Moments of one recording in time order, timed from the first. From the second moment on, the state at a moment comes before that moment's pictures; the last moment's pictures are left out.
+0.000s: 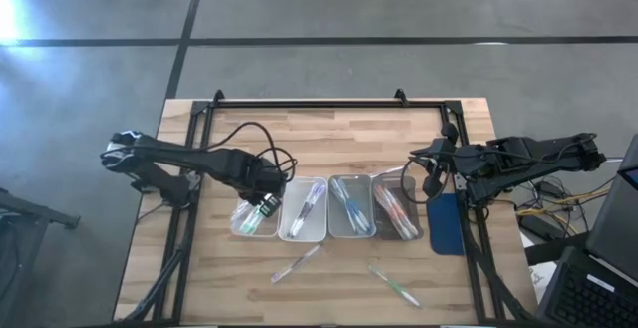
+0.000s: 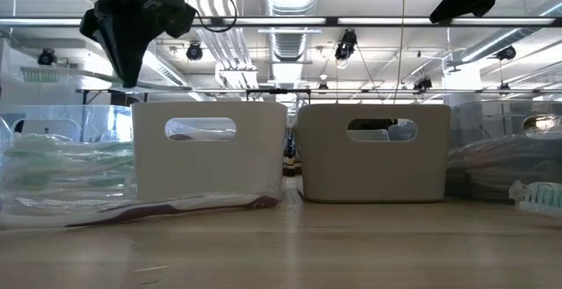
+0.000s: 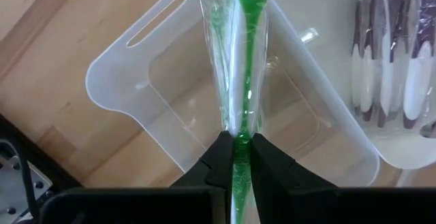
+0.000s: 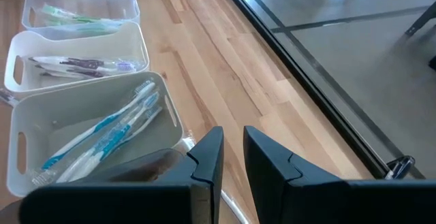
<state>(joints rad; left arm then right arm) -0.12 1.44 1.24 -1.26 -0.09 -0.98 0.20 0.72 0.86 -0.81 0.55 0.28</state>
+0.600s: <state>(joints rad) -0.06 1.45 1.10 -1.14 0.00 -0.94 0.20 0.72 0.86 -0.81 0.55 0.28</state>
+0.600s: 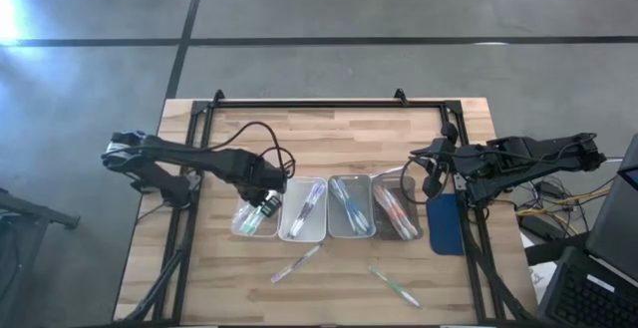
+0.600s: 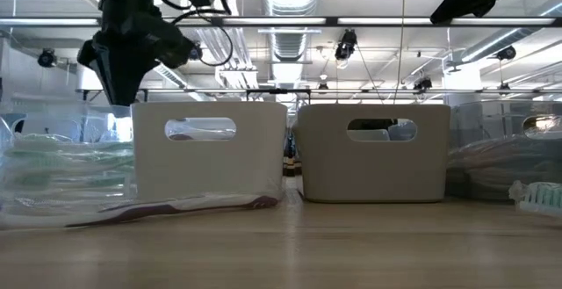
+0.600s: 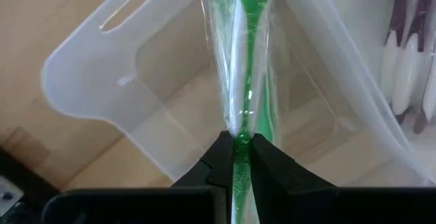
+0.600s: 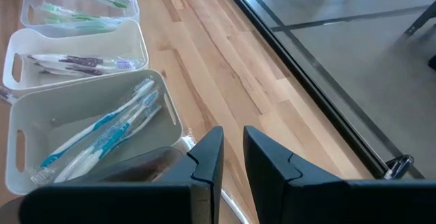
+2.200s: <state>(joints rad) 0.01 1.45 0.98 -0.87 0.13 -0.84 0.20 0.72 0.86 -0.81 0.55 0.28</state>
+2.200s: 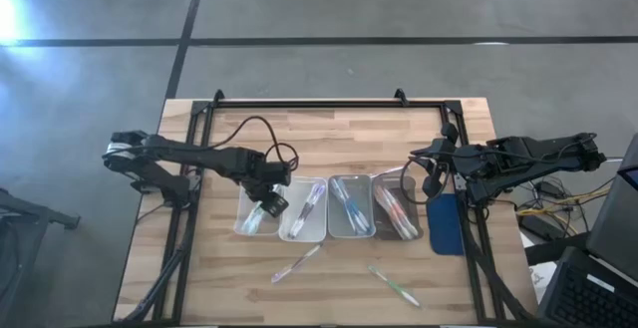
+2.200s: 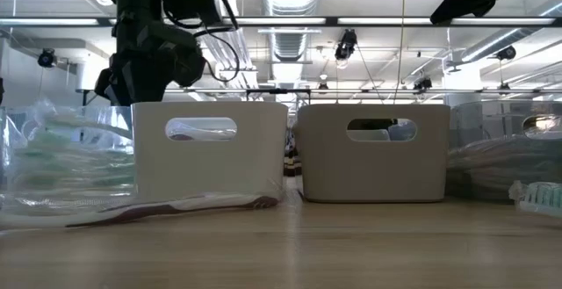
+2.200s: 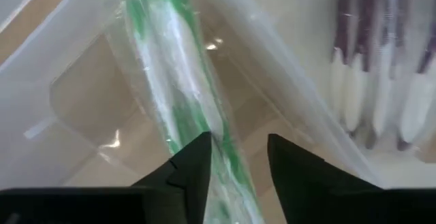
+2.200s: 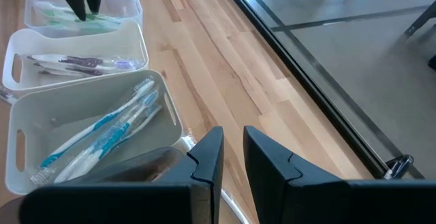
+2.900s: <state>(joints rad) 0.01 1.43 1.10 -1.07 0.19 -0.79 0.20 0.72 0.86 -0.81 0.55 0.28</state>
